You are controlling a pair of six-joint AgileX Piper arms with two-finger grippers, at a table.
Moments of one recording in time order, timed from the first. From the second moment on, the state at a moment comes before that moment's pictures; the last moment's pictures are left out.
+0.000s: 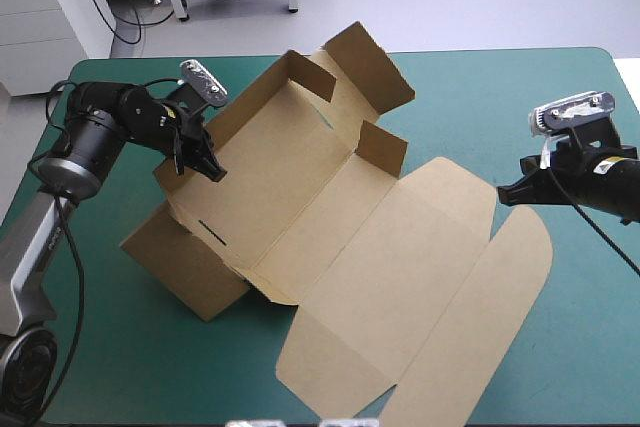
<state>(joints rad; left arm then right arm) -0.24 1.58 -1.54 -0.10 1.04 0.66 -0.09 1.09 -1.19 0.34 0.94 -0.53</state>
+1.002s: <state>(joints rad) -0.57 1.57 -1.37 0.12 0.43 1.09 -0.09 0.98 -1.19 0.34 0.94 -0.51</state>
